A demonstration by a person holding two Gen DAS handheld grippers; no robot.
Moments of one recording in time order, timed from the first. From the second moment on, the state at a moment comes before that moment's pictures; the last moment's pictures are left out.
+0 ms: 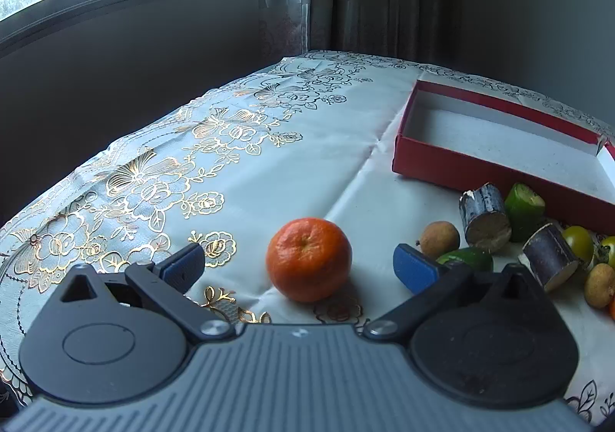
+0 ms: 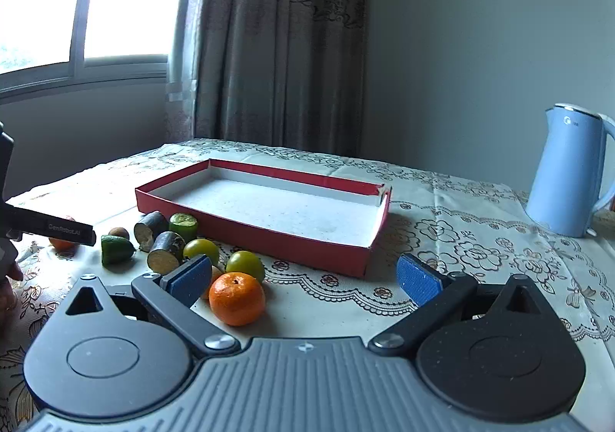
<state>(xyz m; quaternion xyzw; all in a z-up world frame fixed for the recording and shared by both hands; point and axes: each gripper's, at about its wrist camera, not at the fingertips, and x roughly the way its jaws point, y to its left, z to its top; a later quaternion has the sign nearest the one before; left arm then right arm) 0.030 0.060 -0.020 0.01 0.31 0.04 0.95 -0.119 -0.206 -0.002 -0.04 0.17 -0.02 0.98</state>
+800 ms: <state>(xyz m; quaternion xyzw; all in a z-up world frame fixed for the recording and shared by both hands) 0.031 0.062 -0.021 0.00 0.31 0.05 0.95 -0.099 -0.200 -0.016 -0.03 0.22 0.01 0.97</state>
